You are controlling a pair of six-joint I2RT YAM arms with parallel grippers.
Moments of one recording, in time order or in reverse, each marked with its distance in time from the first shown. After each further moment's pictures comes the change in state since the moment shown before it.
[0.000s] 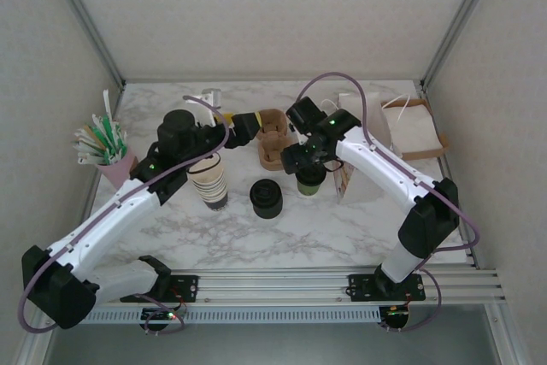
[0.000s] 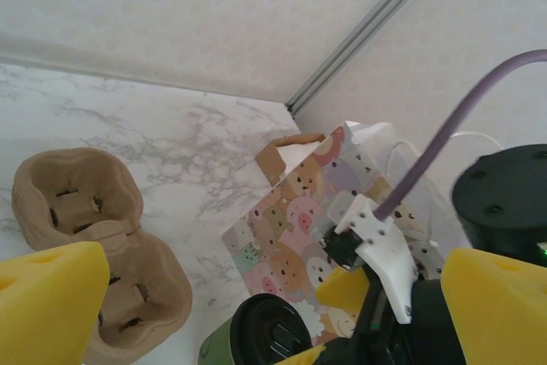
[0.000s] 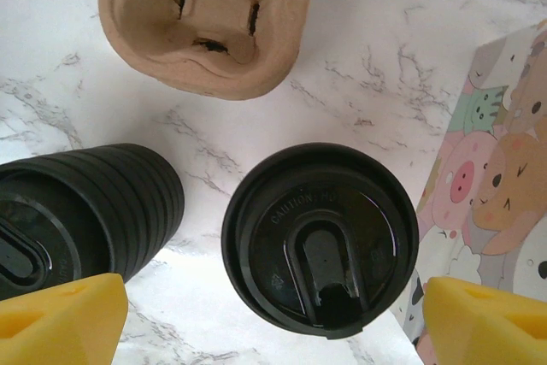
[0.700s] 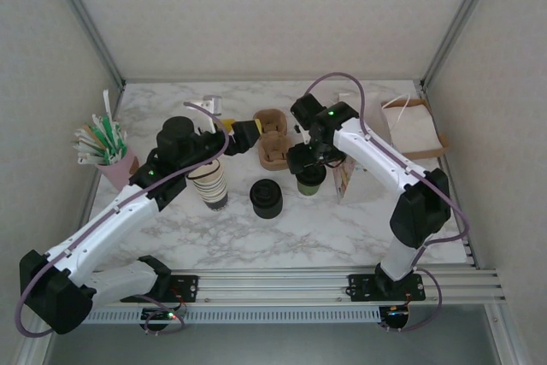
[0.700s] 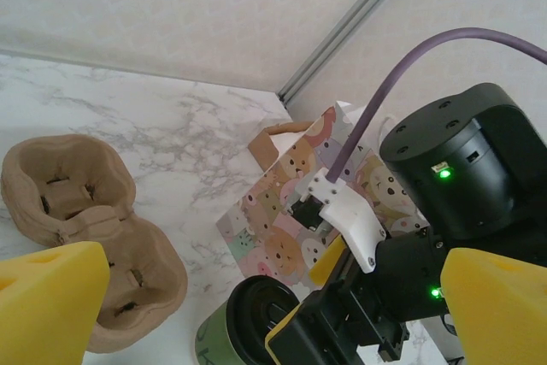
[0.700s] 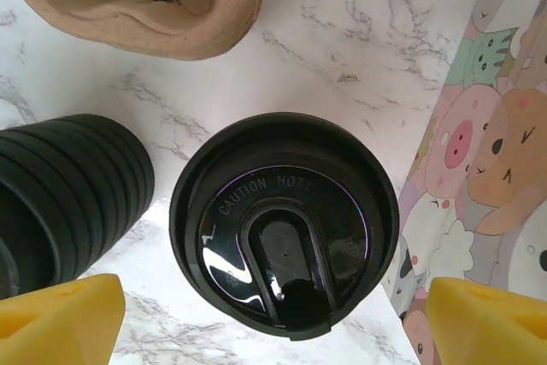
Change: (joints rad) left arm -0.011 -0.026 -0.050 0.014 0.019 0.008; right arm -0.061 0.086 0.048 -0.098 -0.050 -0.016
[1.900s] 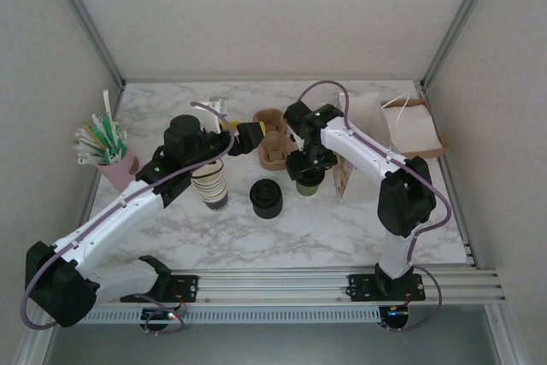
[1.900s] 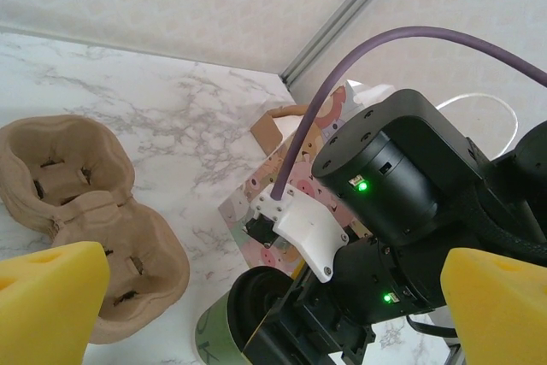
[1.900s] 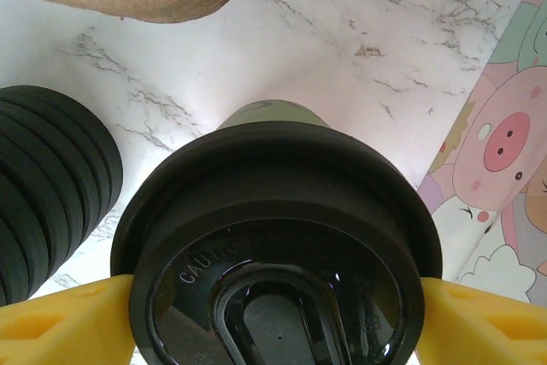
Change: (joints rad) left arm 0.000 0.047 0.000 0.008 0.026 0.003; right arm 0.007 0.113 0.002 -0.013 -0.002 -0.030
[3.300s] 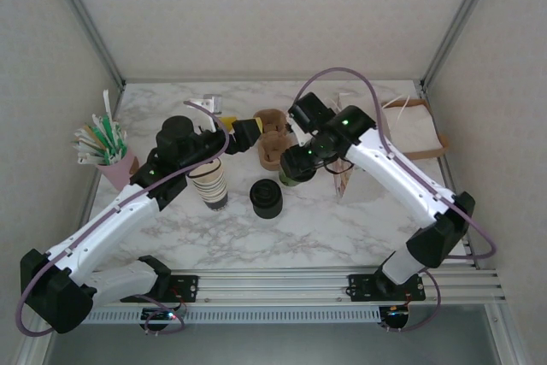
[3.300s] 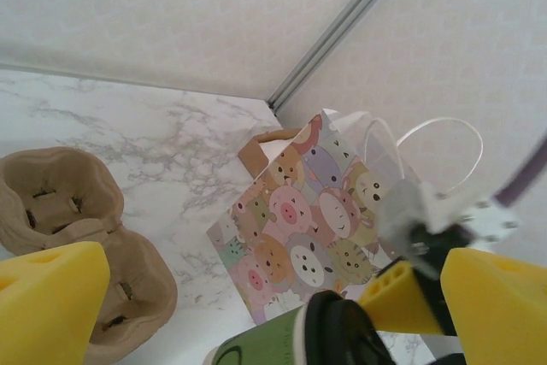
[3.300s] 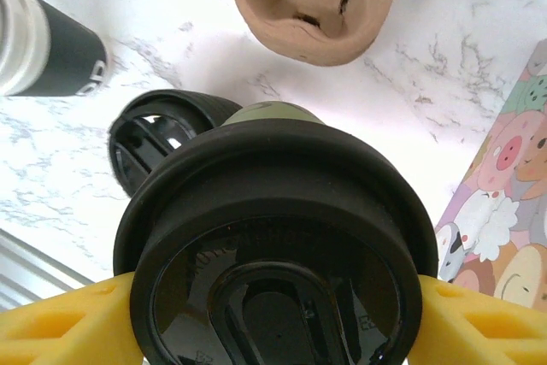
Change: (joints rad) left arm 0.000 -0.043 0.001 0.029 -0.016 -0.004; right arm 0.122 -0.290 0.088 -0.055 -0.061 0.039
